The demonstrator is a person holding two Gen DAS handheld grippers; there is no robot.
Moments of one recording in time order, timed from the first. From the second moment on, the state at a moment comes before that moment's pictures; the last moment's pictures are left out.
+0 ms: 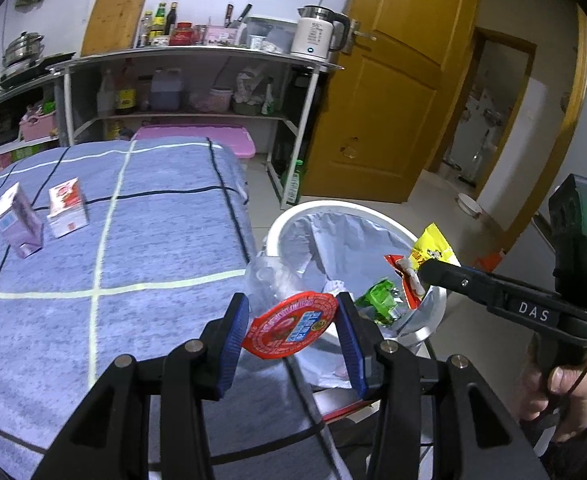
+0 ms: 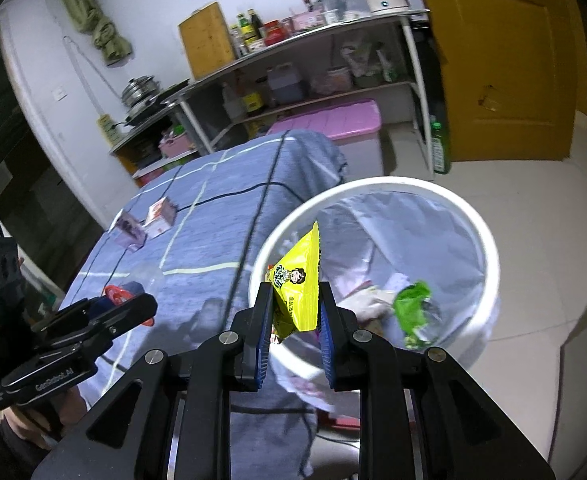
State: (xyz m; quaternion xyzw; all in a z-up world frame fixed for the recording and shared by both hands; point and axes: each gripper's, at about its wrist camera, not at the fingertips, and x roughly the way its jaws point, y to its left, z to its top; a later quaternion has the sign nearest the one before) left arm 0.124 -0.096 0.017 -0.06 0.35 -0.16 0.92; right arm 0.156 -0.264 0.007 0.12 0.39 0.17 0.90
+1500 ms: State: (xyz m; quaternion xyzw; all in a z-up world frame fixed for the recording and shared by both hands) left arm 0.175 -0.163 -0.015 -0.03 0.40 -0.22 0.89; right arm 0.173 -0.312 -0.032 0.13 0.43 0.12 0.88
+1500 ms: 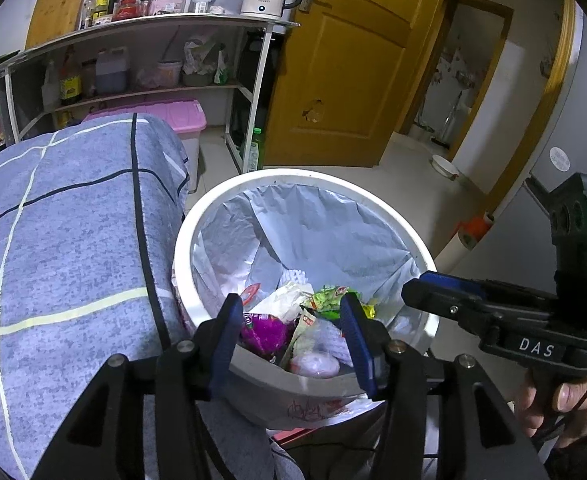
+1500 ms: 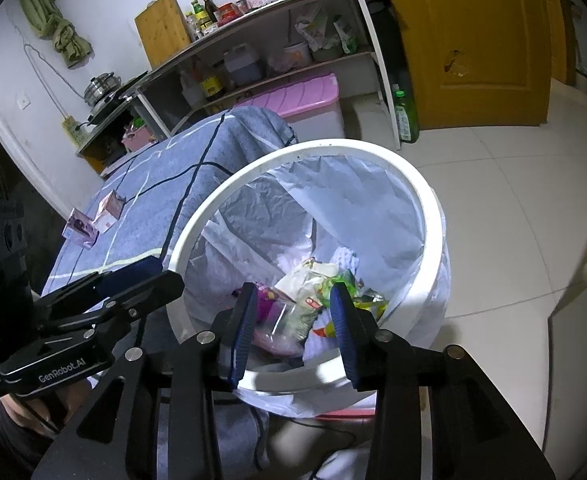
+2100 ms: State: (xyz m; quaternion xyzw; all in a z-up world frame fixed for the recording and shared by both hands) left arm 0.149 -0.130 -0.002 -0.05 0.38 -0.20 0.90; right arm 0.154 -0.276 -0.008 0.11 0.41 0.16 0.89
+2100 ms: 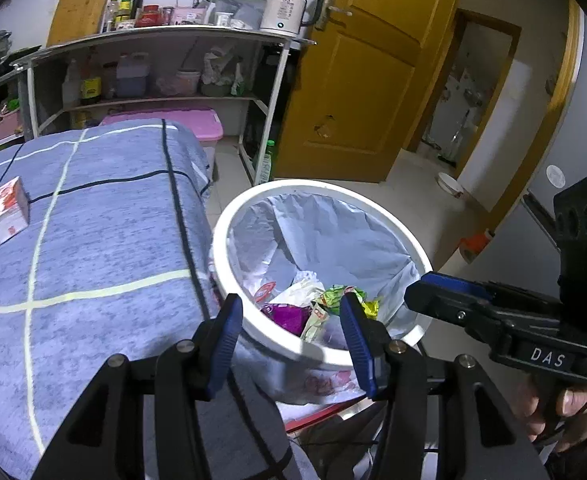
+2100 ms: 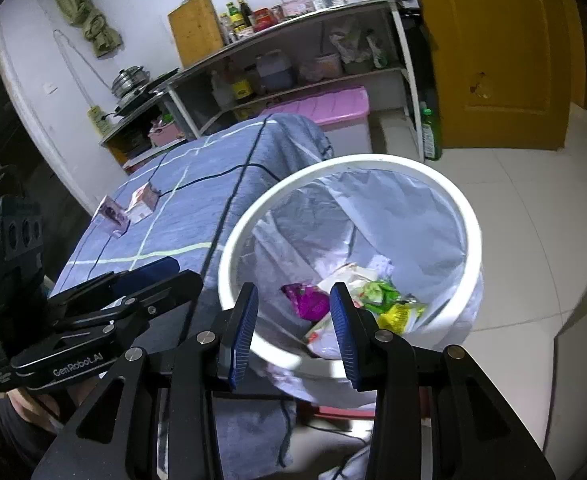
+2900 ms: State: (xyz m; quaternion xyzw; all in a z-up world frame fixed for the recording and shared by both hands) left arm 0.113 -0.071 0.010 -0.07 0.35 -0.15 0.92; right arm 0.138 -0.214 0.008 0.06 0.40 0.22 0.89
